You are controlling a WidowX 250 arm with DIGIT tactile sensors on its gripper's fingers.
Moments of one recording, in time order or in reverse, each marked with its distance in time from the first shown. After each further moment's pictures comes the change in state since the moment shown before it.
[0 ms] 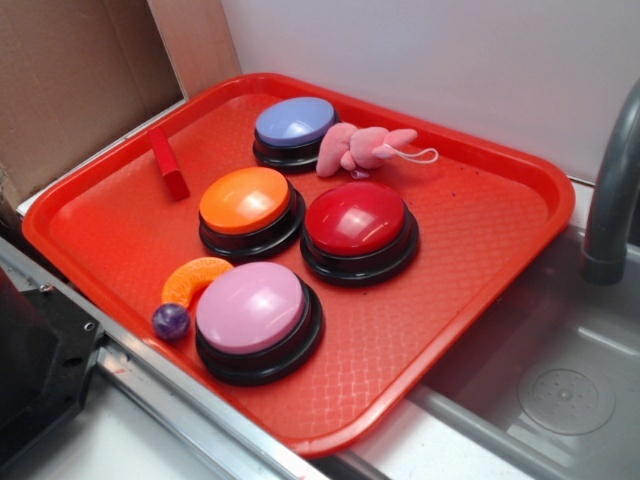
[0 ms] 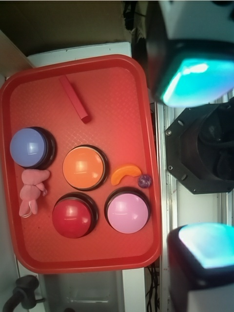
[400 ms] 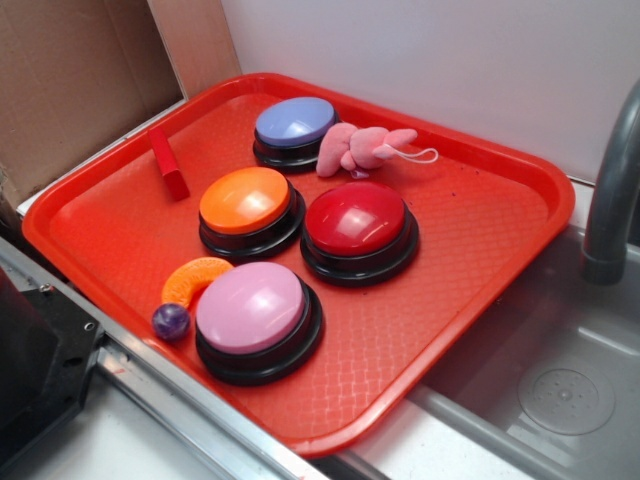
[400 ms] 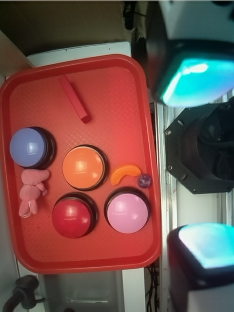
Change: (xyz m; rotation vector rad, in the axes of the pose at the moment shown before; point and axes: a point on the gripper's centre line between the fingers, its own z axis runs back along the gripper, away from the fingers) arm -0.001 0.000 -0.003 -0.006 0.009 0.007
